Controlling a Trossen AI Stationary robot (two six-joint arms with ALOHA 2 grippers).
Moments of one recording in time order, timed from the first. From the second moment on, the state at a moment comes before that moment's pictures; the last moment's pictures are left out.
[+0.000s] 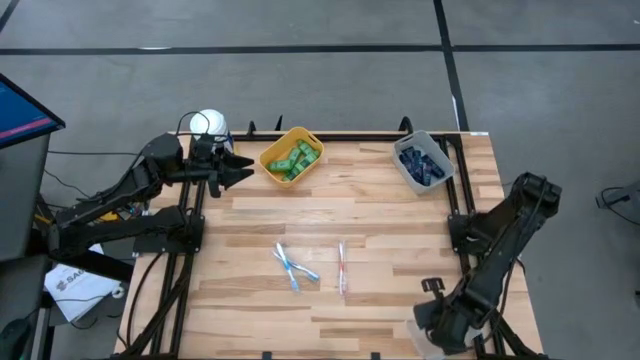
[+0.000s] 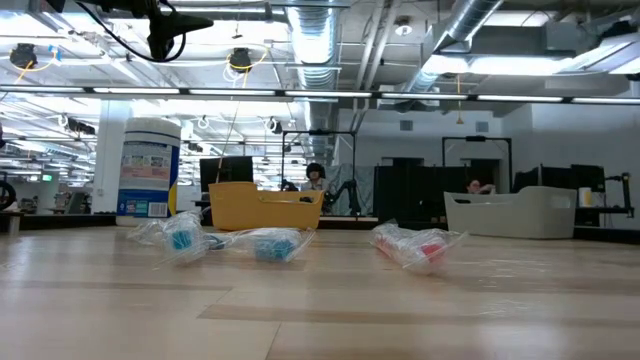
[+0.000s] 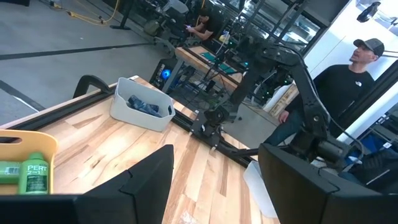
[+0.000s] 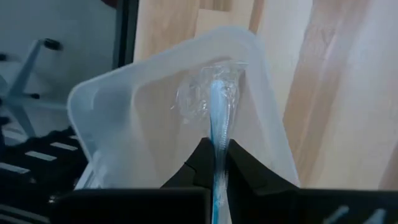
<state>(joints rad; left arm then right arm) 0.52 0.61 0.69 -0.16 0.35 -0.50 0.99 1.56 1.06 -0.81 0.00 0.83</state>
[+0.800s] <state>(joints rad) 0.50 0.58 0.69 -0.17 0.41 -0.38 0.81 1.56 1.33 -1.02 0.04 0.74</state>
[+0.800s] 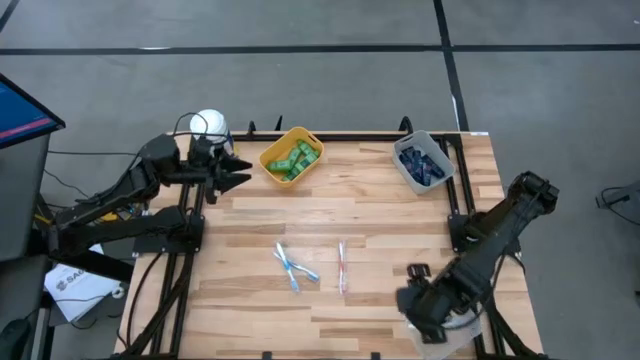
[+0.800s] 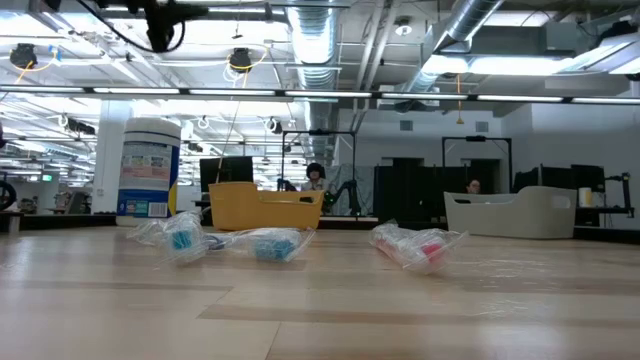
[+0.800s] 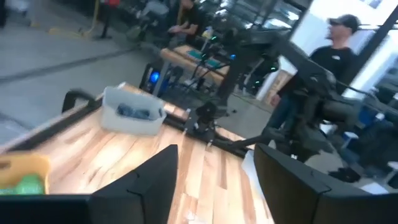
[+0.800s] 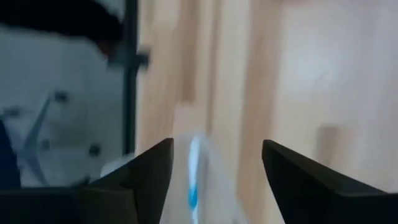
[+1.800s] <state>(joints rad) 0.25 0.01 0.21 -0.11 0.17 -0.47 0.25 2.06 1.56 -0.88 0.15 1.12</state>
